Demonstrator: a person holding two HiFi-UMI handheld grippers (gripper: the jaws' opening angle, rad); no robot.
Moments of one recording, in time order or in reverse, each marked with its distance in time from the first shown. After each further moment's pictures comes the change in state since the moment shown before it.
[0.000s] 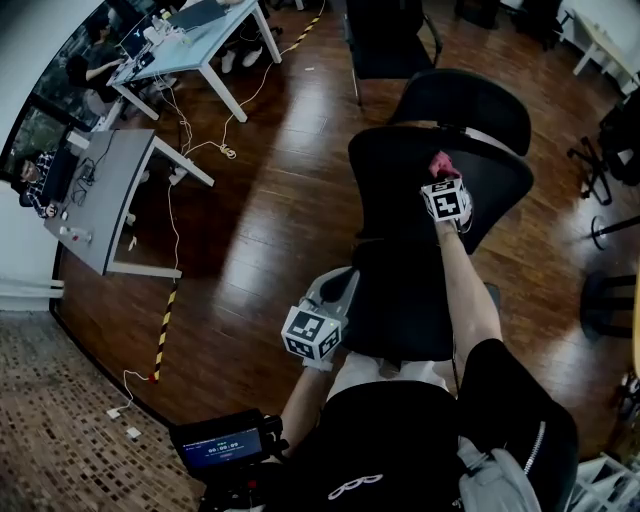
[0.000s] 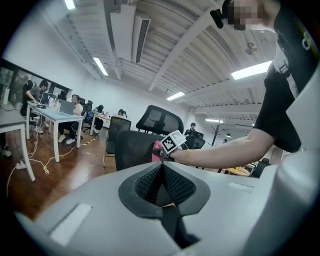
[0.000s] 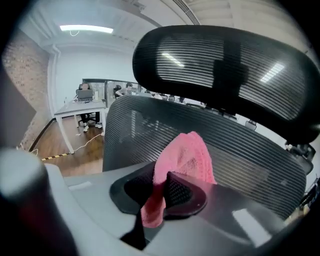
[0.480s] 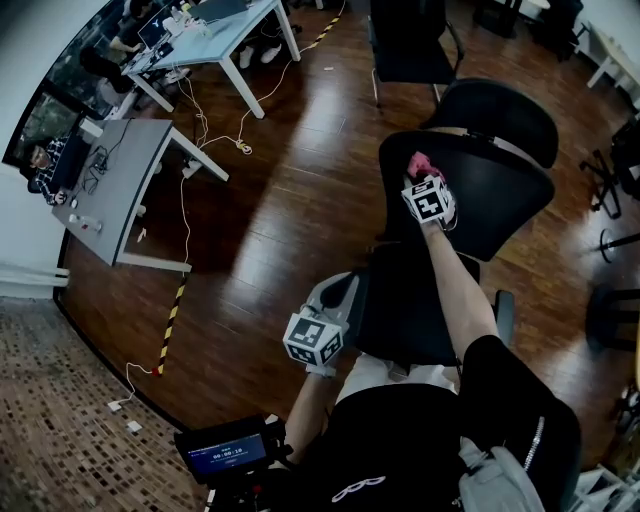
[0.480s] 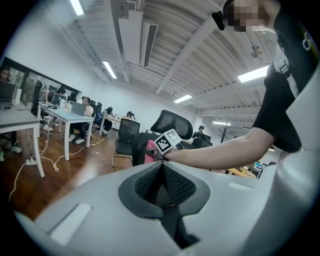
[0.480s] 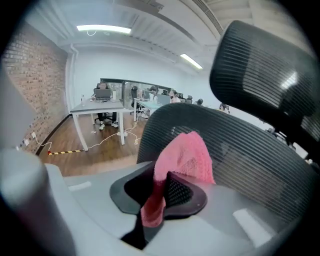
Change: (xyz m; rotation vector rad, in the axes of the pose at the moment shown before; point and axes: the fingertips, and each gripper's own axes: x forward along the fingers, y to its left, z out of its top) left arm -0.048 0.045 -0.008 -0.036 -0.028 0.079; right arm 0.042 0.123 0.046 -0.104 -0.018 0.155
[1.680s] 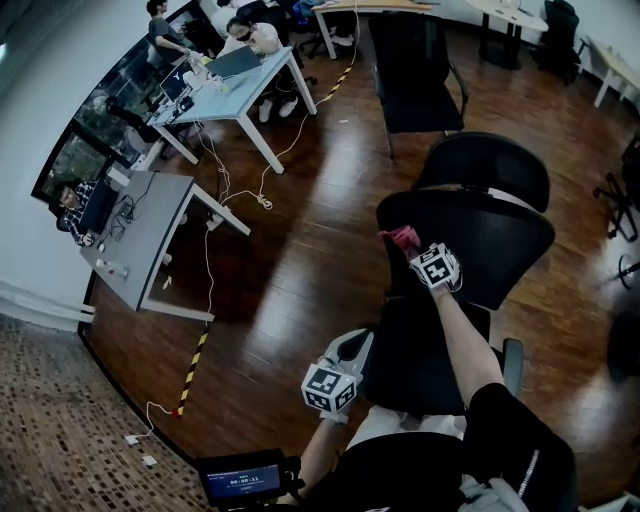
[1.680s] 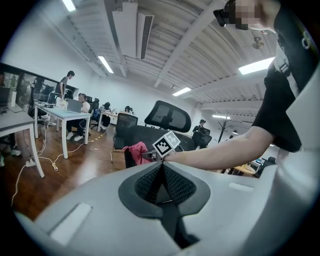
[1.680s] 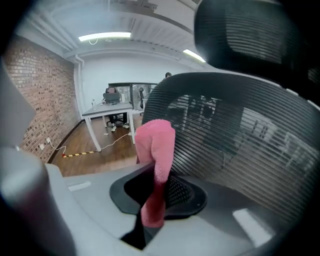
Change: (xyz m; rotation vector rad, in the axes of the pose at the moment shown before) left arm 0.031 -0.019 -0.020 0.023 0.081 -0.004; right arm 0.016 0.011 -0.053 0.032 0.001 0.153
